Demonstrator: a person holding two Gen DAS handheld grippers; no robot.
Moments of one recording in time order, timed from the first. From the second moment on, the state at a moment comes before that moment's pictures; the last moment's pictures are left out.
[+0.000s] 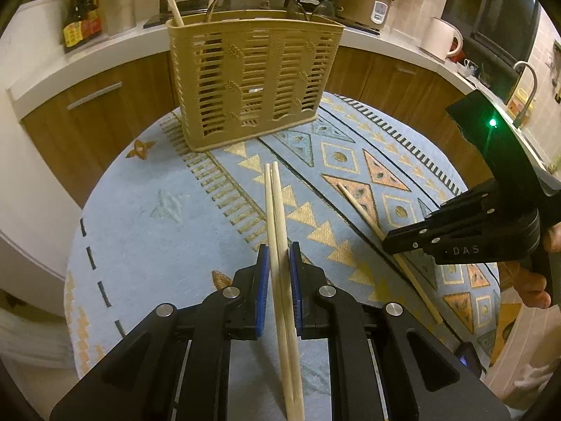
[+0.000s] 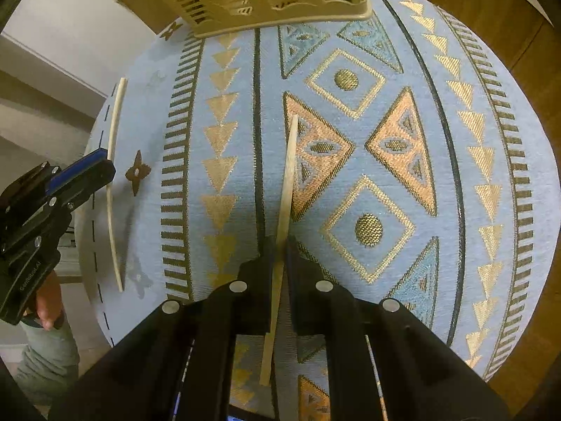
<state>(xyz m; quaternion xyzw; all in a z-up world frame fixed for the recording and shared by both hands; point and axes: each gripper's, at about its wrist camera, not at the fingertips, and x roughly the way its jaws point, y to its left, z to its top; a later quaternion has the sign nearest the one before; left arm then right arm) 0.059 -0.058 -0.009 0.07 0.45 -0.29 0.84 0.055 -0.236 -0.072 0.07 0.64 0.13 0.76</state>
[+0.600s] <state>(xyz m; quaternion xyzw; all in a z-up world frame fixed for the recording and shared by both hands) 0.062 -0.034 0.028 0.01 0.38 -0.27 0.88 0.023 -0.224 -0.019 0.00 0.51 0.18 0.84</state>
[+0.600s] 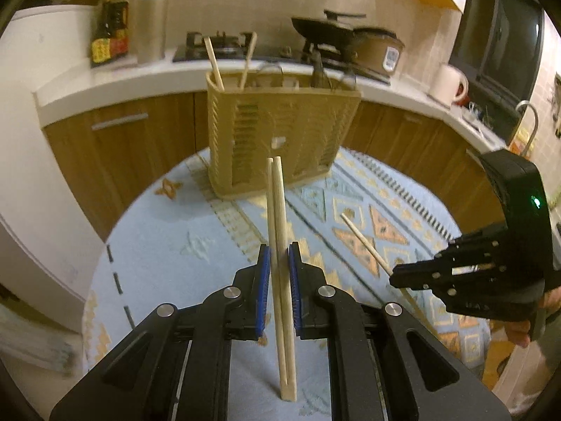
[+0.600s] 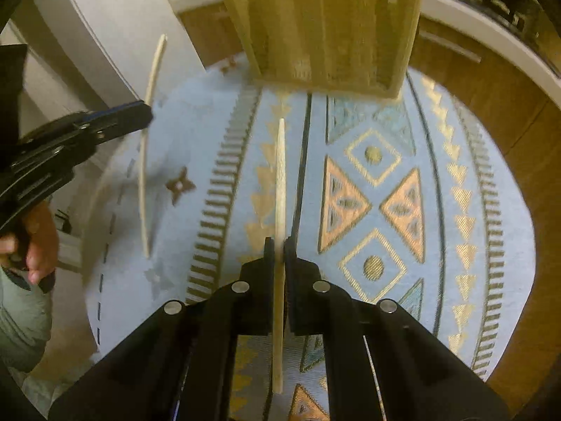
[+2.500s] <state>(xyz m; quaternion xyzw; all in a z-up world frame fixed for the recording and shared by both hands) 0.176 -0.046 0.104 -0.06 0.10 -0.22 0.97 0.157 -0.295 0.077 0.09 0.06 0.07 0.99</state>
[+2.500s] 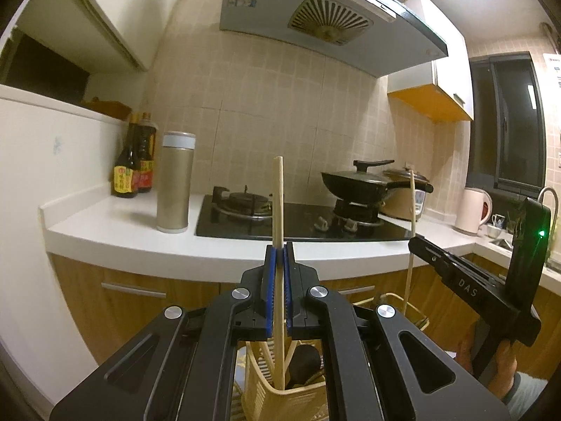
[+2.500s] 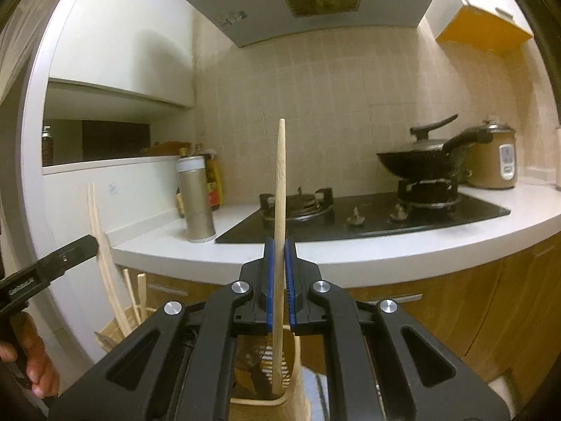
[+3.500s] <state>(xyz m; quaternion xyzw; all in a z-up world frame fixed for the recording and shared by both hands) 0.062 -0.023 0.062 -0.07 0.16 -0.21 0.96 0.029 -0.254 0.035 0.08 0.17 0.10 0.98</state>
